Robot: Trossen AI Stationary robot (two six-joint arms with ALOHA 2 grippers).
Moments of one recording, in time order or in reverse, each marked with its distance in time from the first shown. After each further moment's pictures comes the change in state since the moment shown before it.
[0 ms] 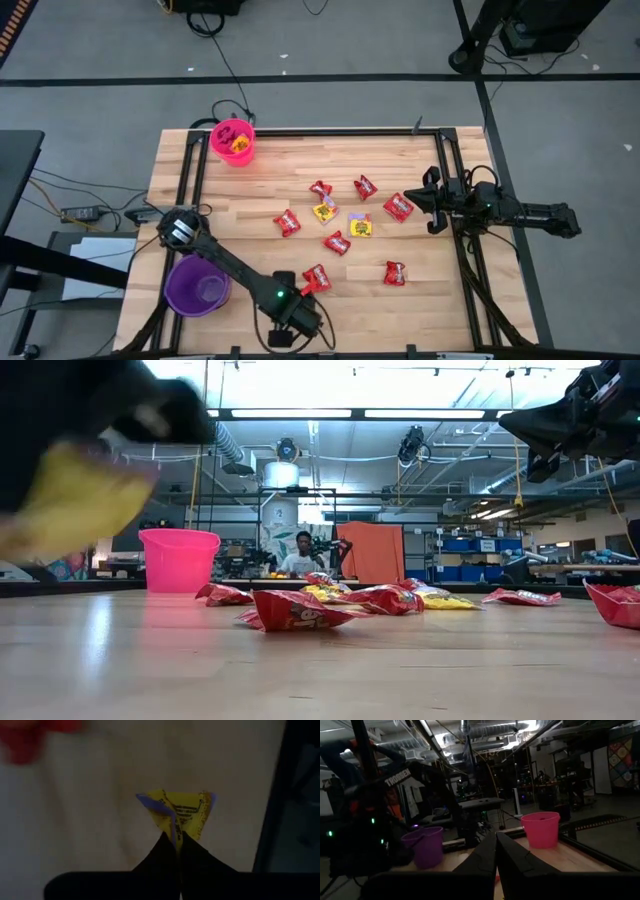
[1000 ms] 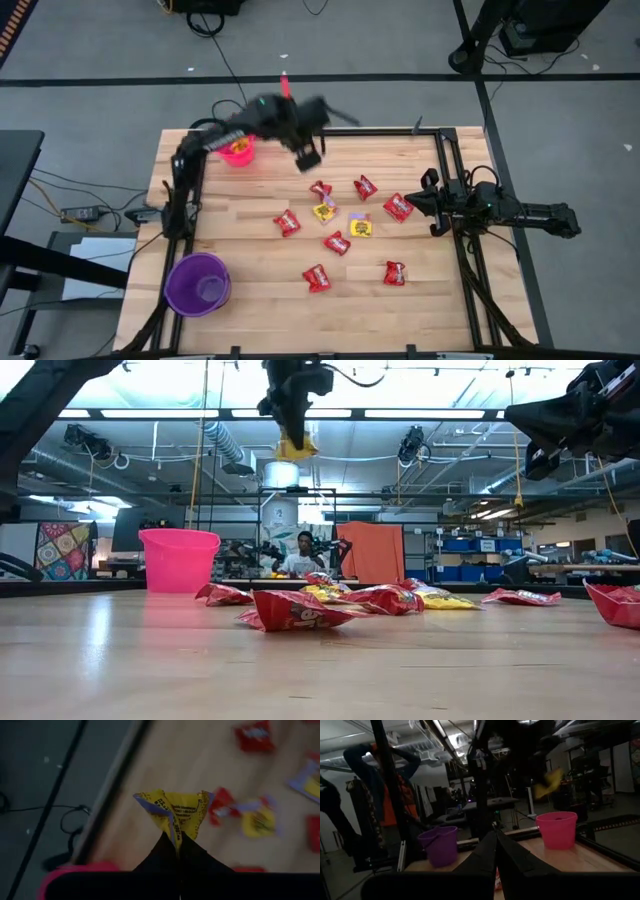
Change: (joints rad) left arm 0.911 -0.131 0.510 -0.324 -0.362 0.484; right arm 0.000 0.000 0.000 0.012 -0.068 0.026
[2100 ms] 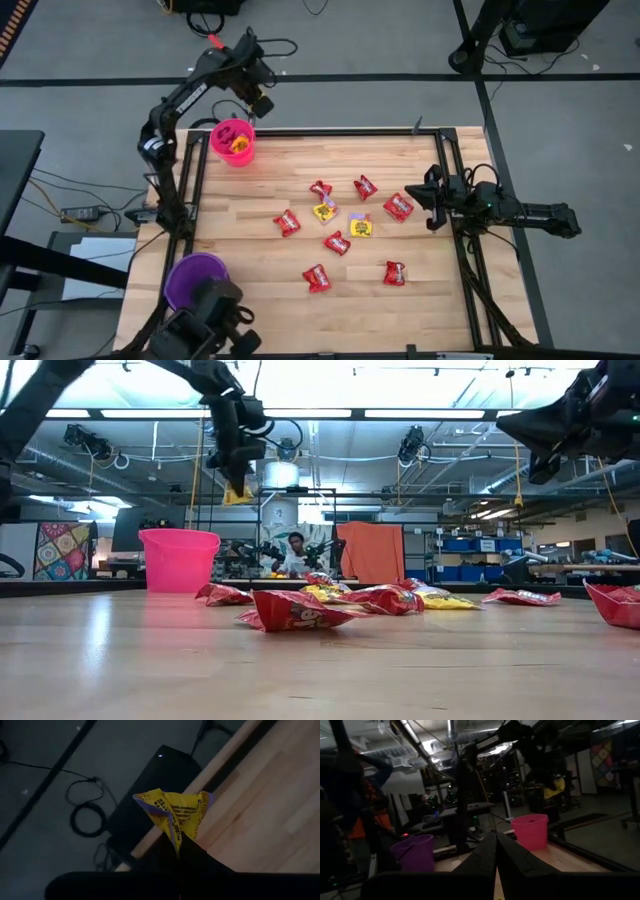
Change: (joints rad) left arm 0.629 -0.139 -0.369 0.269 0.230 0.355; right arm 0.000 0.000 0.000 0.003 0.151 0.001
